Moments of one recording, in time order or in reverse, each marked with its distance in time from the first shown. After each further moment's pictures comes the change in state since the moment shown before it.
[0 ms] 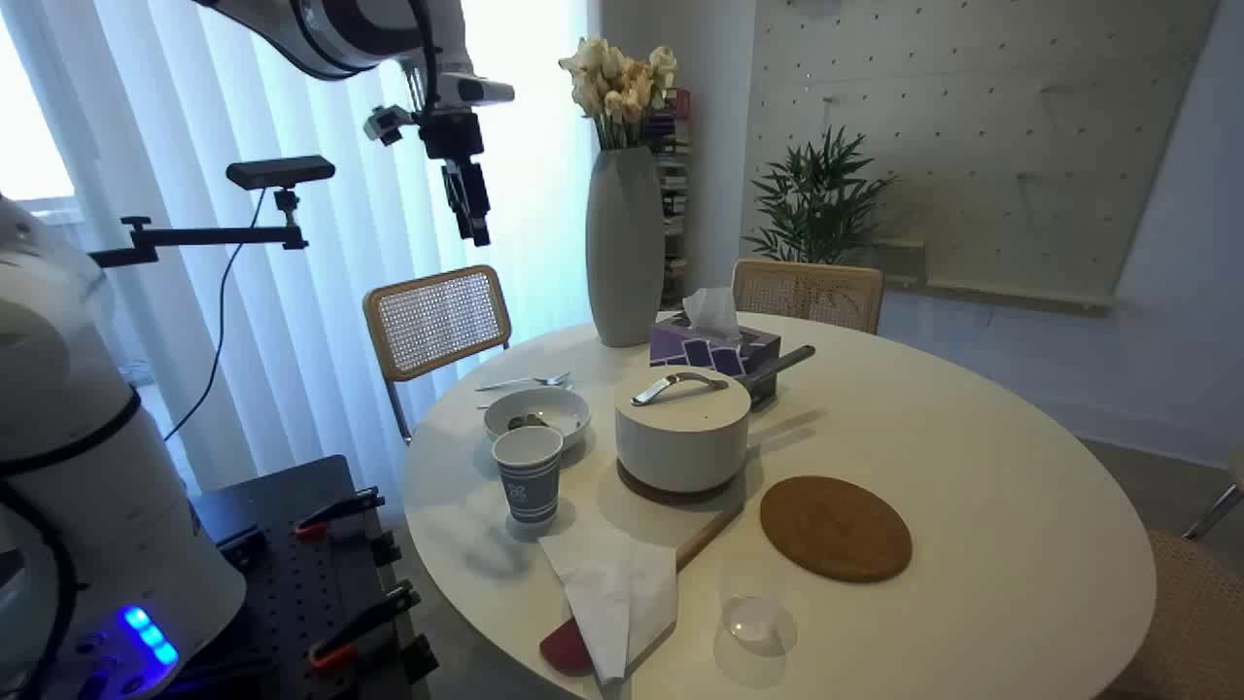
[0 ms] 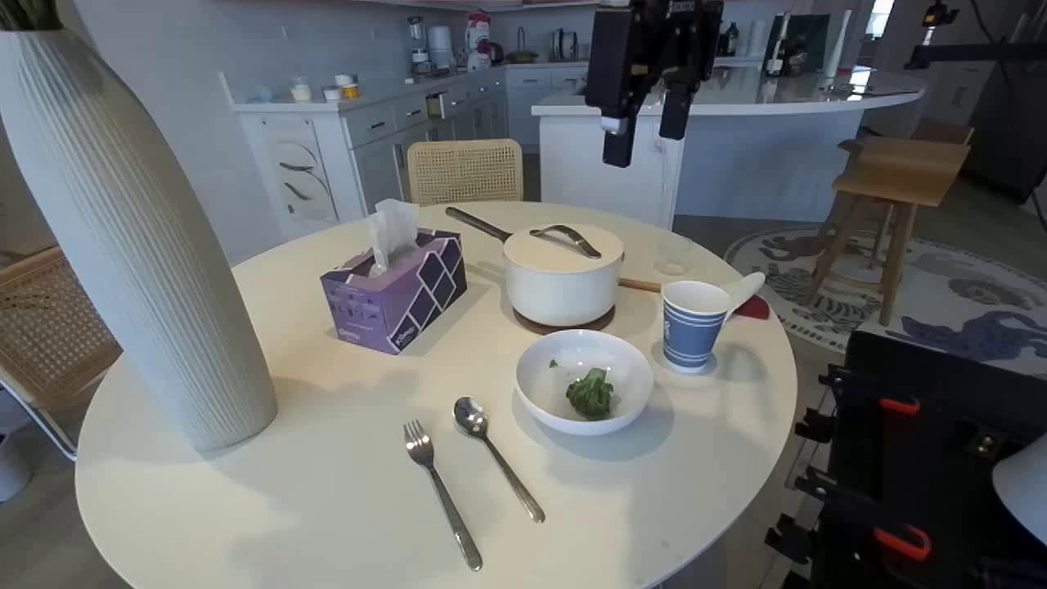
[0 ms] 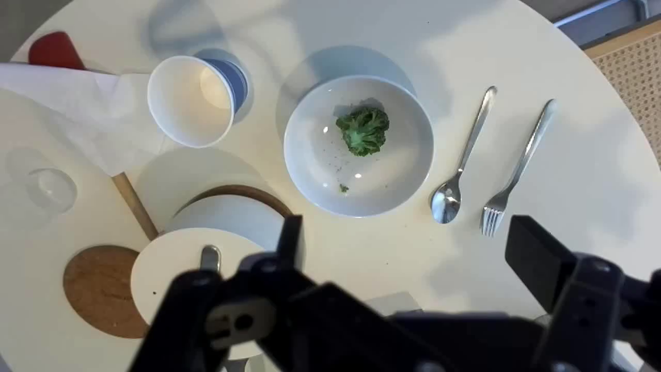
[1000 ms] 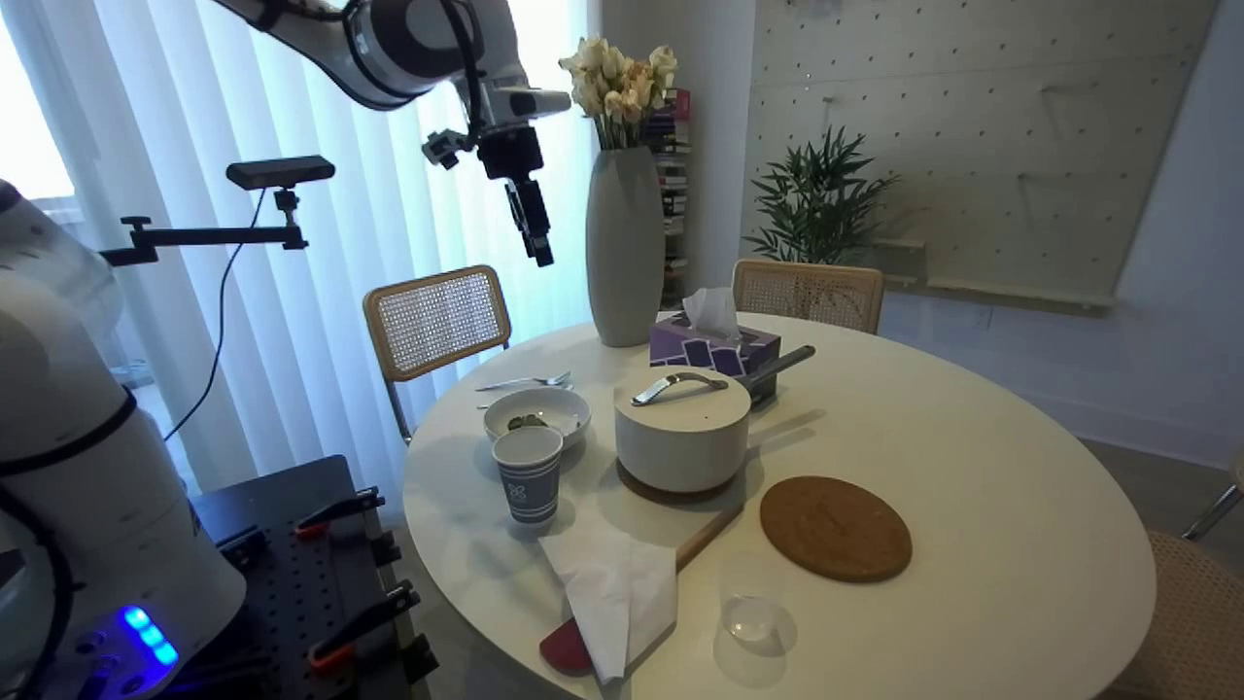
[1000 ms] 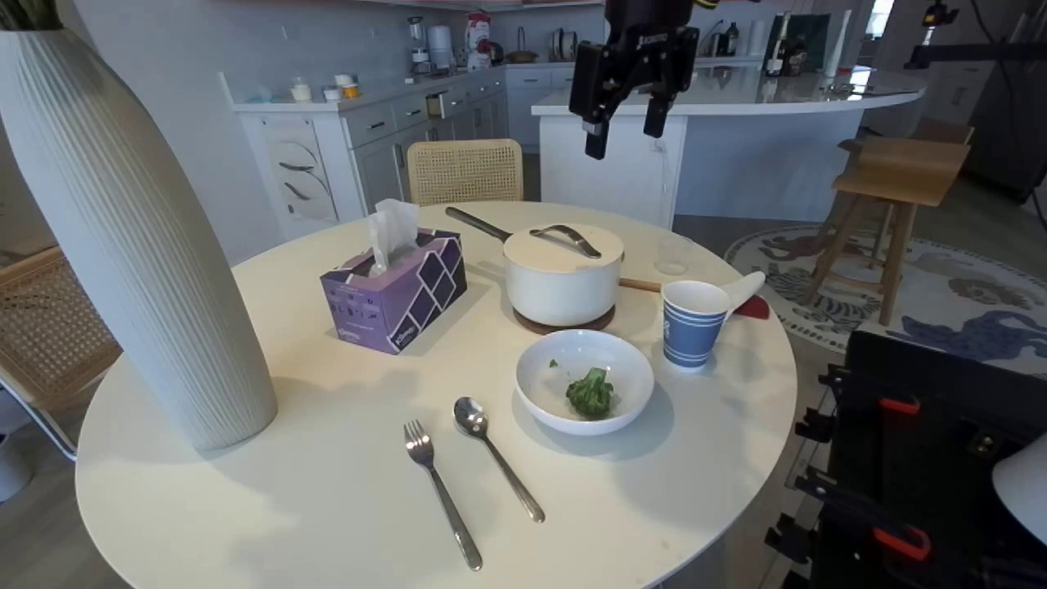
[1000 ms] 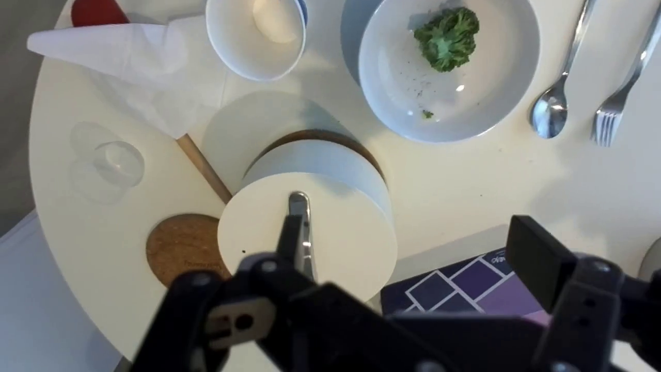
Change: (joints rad) arm -0.086 0.089 -0.088 -0.006 -0.141 0.166 0.076
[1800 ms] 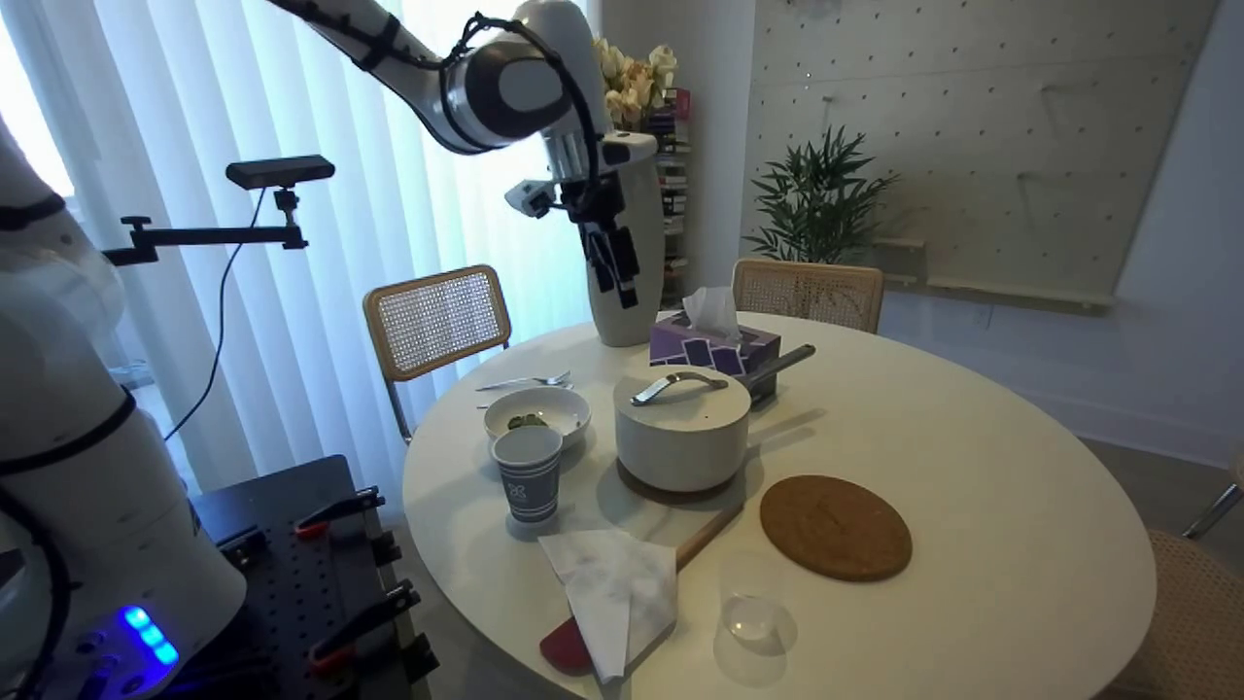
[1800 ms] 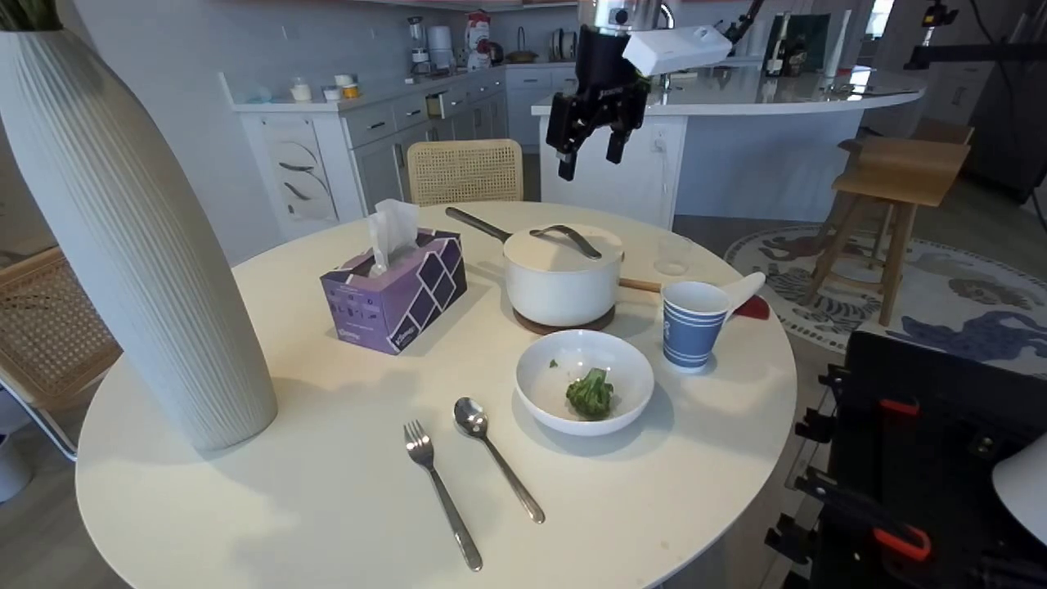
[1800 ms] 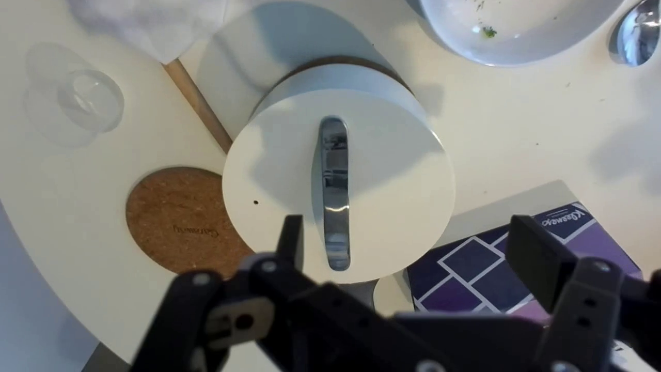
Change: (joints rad) arm -0.017 0.250 -0.145 0.104 -0.021 0.201 -0.158
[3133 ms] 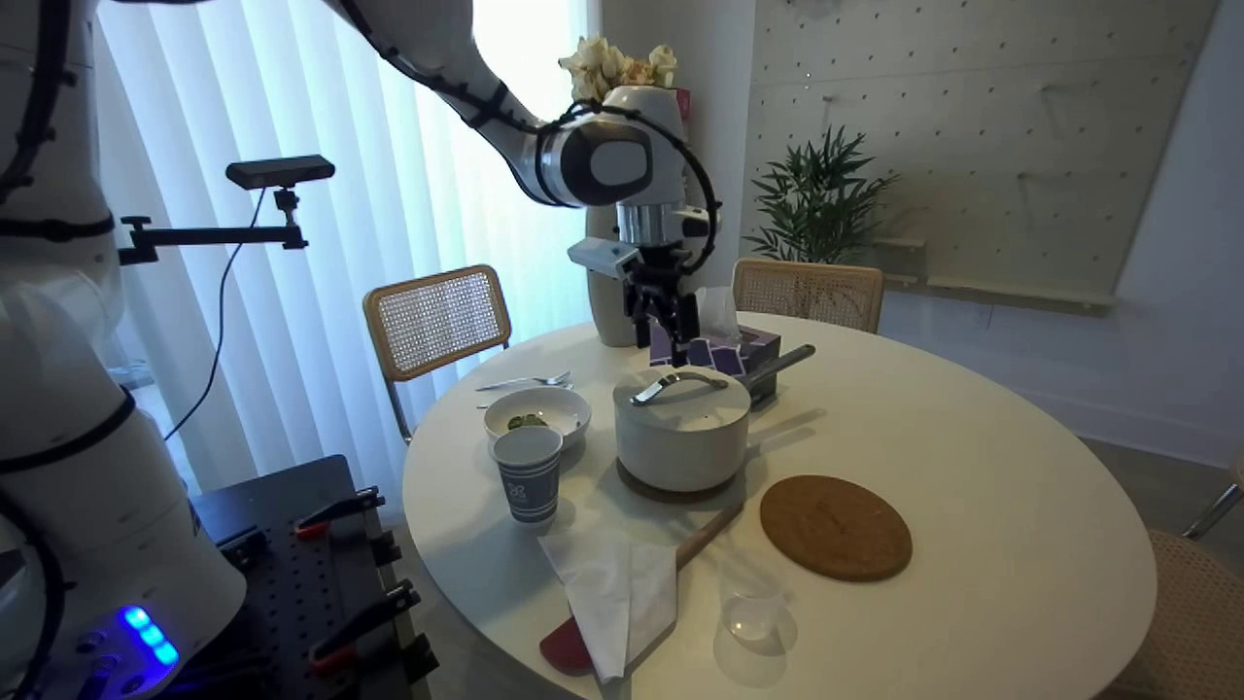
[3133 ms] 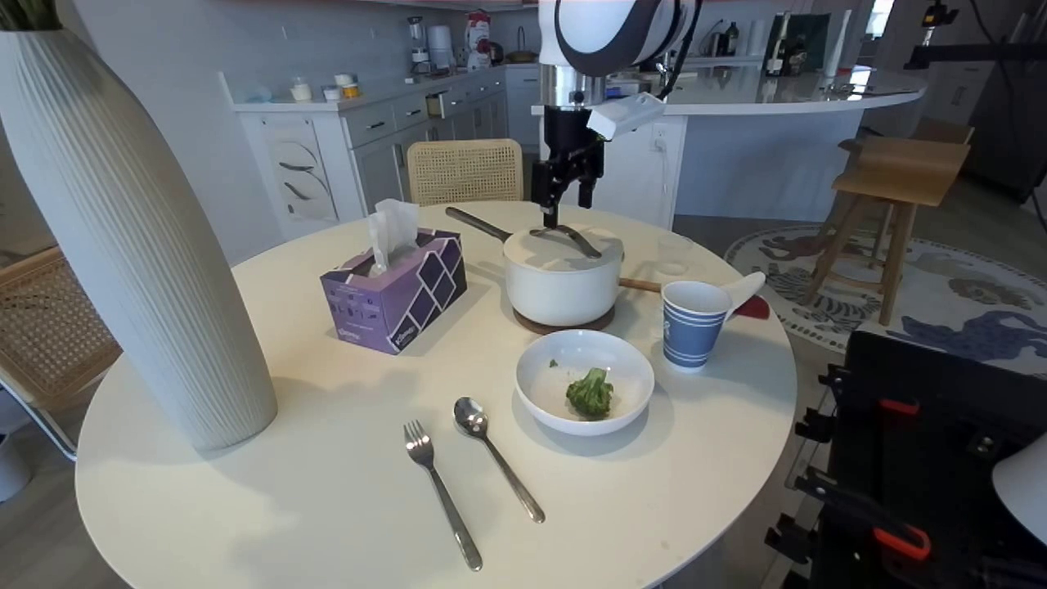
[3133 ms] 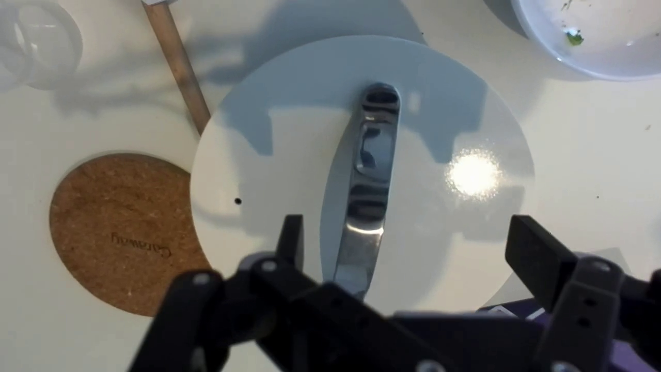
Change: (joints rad) arm -0.012 0.343 -0.053 0.249 0.066 -0.043 -0.275
